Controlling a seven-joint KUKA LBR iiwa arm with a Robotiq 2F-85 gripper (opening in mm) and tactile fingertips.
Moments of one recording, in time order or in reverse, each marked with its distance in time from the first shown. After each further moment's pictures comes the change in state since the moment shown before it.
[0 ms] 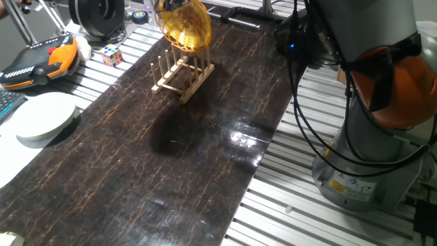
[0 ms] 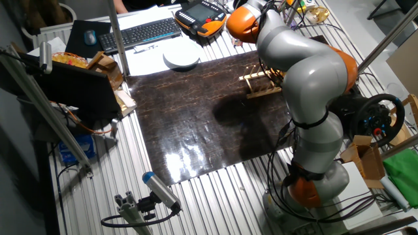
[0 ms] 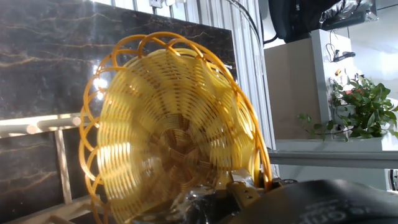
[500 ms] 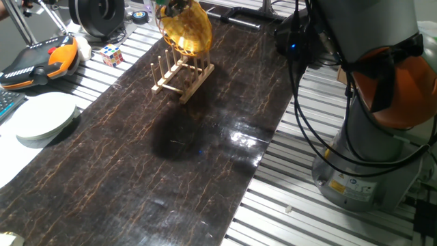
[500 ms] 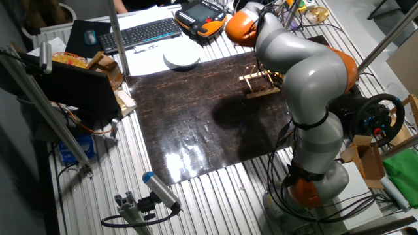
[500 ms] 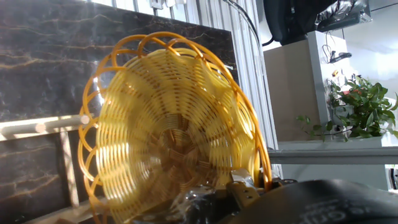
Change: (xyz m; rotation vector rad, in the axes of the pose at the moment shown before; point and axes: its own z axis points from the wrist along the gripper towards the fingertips) arm 0.008 0.015 0.004 0.008 -0.021 0.028
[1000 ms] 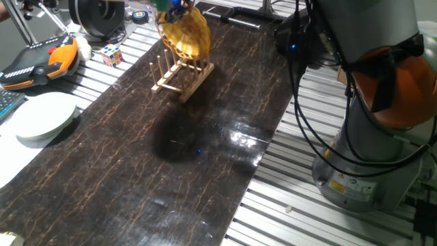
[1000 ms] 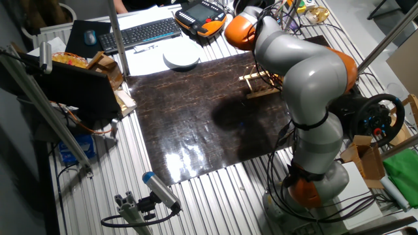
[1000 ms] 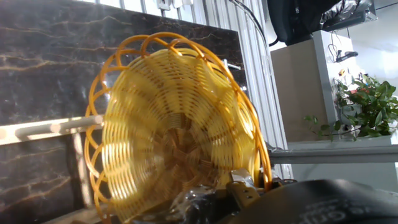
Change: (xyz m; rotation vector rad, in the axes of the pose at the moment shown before) arm 0.003 0.018 0.005 -0.014 -0.013 0.025
